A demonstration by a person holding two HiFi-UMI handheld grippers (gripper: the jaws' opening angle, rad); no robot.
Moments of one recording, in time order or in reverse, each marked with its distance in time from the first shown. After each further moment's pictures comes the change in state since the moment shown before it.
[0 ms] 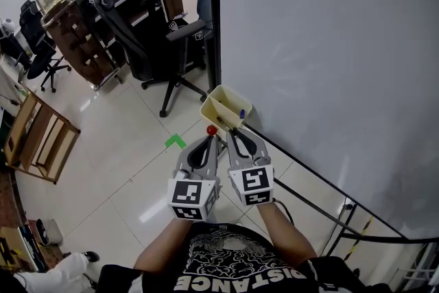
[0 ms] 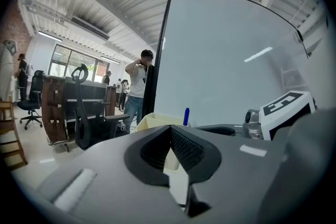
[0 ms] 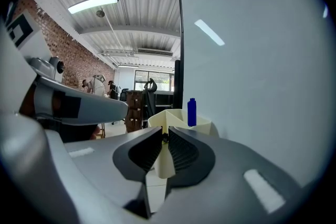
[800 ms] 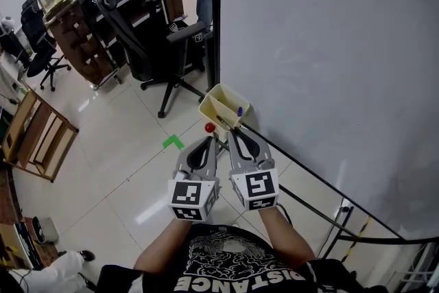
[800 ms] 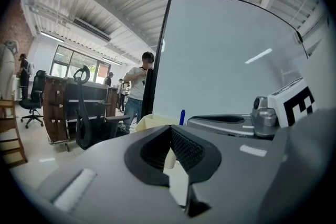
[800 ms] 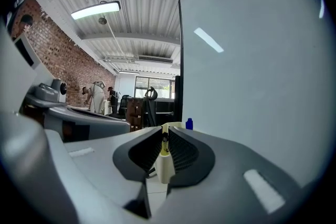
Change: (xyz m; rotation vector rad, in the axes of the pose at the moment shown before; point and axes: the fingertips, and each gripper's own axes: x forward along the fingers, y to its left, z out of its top) left arm -0.013 -0.009 0.003 -0.010 -0.021 0.011; right arm -0.029 0.003 0.033 0.000 -0.076 0.003
